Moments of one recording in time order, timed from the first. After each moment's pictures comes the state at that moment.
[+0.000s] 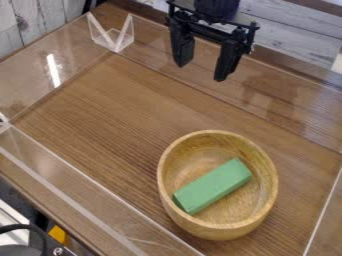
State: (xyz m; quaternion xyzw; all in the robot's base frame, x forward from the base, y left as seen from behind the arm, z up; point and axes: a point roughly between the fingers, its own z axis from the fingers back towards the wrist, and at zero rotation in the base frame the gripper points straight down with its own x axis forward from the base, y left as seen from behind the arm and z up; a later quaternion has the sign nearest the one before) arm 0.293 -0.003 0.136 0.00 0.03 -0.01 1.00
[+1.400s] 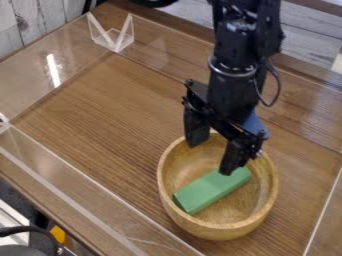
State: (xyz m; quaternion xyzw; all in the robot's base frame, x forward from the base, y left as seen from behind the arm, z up) arm 0.231 -0.066 0.082 0.00 0.03 -0.17 0.99
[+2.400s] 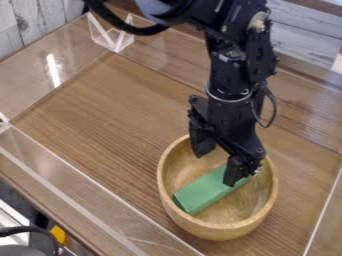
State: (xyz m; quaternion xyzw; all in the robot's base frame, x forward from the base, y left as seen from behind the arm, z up) arm 0.237 -0.069 0.063 -0.01 -0.03 -0.19 0.98
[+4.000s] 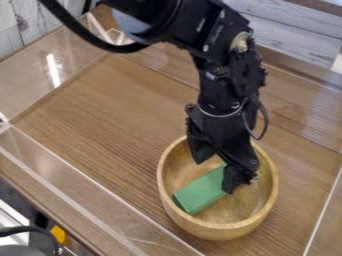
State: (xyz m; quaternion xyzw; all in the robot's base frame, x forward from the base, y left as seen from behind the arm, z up) arm 0.233 -0.069 0.056 -0.01 -0.07 -0.20 0.98
